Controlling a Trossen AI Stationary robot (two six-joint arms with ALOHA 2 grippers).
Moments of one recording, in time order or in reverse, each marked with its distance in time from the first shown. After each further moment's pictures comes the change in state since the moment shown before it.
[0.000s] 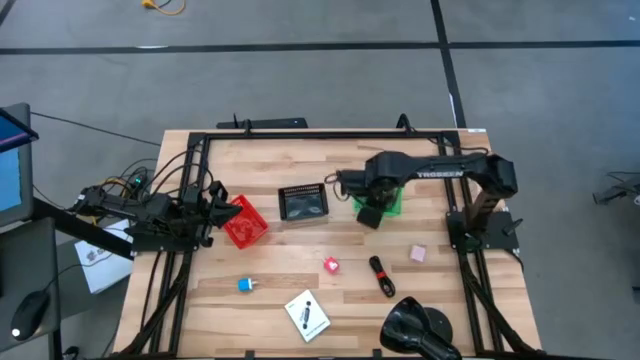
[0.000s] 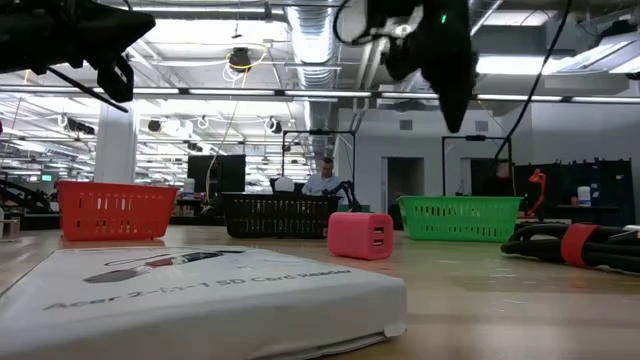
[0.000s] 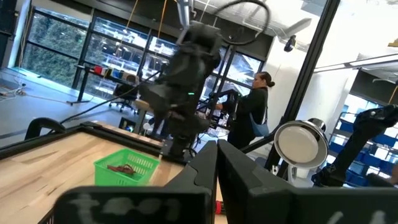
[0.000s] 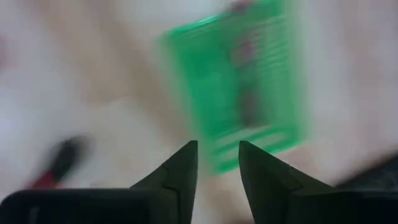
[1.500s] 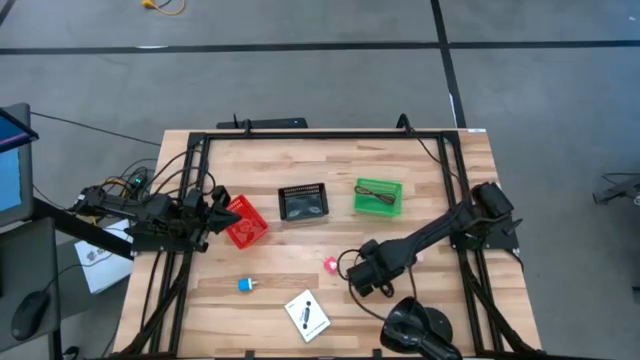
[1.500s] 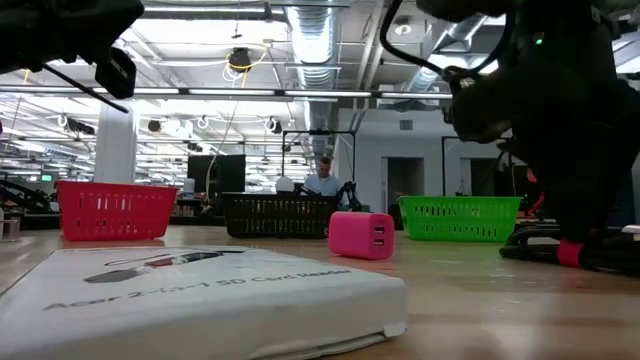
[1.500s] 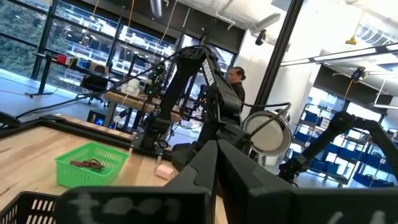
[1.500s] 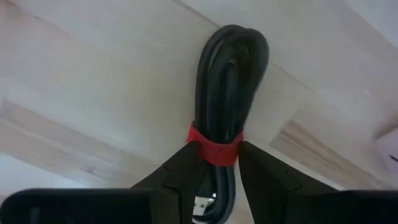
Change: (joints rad) left arm 0.000 -0.001 0.001 -0.001 0.130 -0.040; right arm 0.508 0.146 -0.313 0.457 -0.135 1.040
